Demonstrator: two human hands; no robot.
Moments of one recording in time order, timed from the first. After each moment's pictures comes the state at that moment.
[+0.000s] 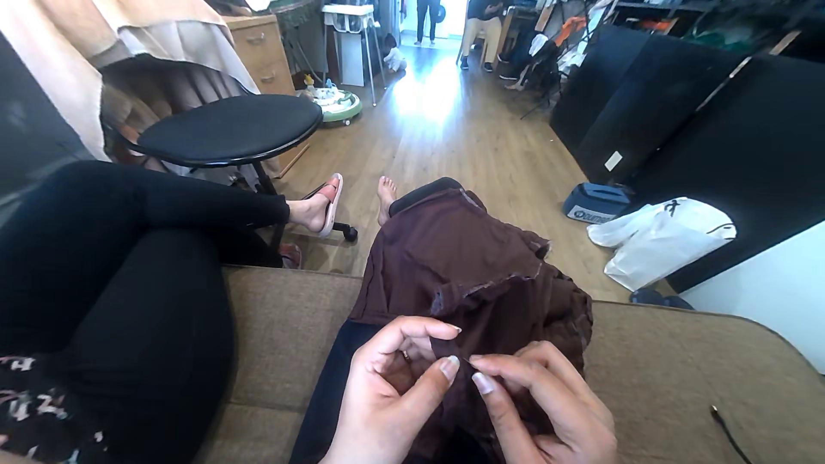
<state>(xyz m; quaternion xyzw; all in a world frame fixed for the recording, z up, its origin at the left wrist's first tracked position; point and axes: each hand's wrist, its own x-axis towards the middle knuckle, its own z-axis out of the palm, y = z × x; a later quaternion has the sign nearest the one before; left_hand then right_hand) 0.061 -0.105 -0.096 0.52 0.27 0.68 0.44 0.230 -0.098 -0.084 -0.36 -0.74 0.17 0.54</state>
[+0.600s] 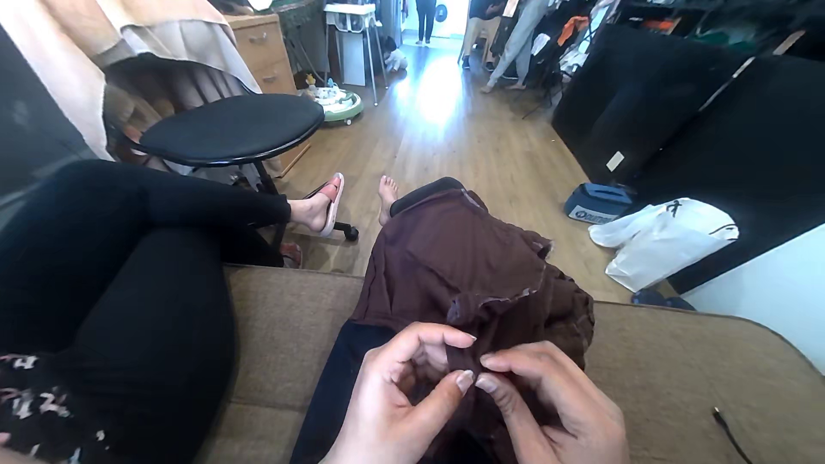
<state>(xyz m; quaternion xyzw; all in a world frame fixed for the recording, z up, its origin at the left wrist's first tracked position) 0.059 -0.103 -0.098 0.60 0.28 0.63 0.41 0.236 -0.098 -0.082 -0.36 -0.74 0.20 0.53</state>
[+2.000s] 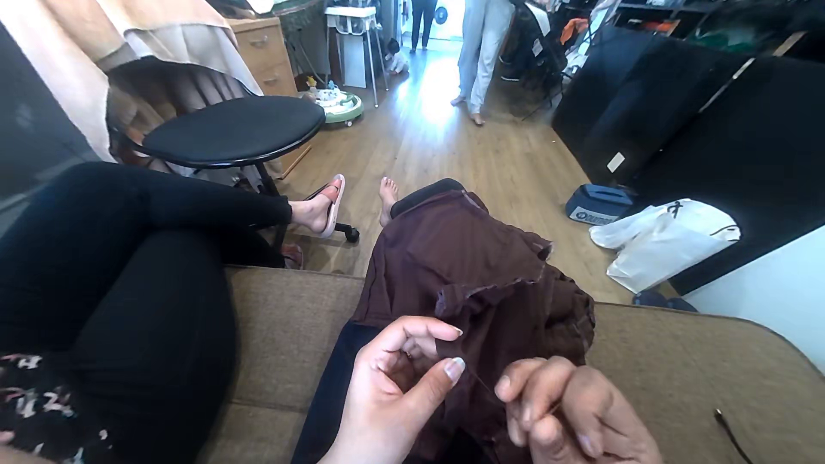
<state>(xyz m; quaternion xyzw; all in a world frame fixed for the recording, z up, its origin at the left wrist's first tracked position) 0.061 -0.103 -0.097 0.53 0.27 0.67 0.44 0.237 -0.103 -0.082 -0.16 -0.61 0.47 0.62</state>
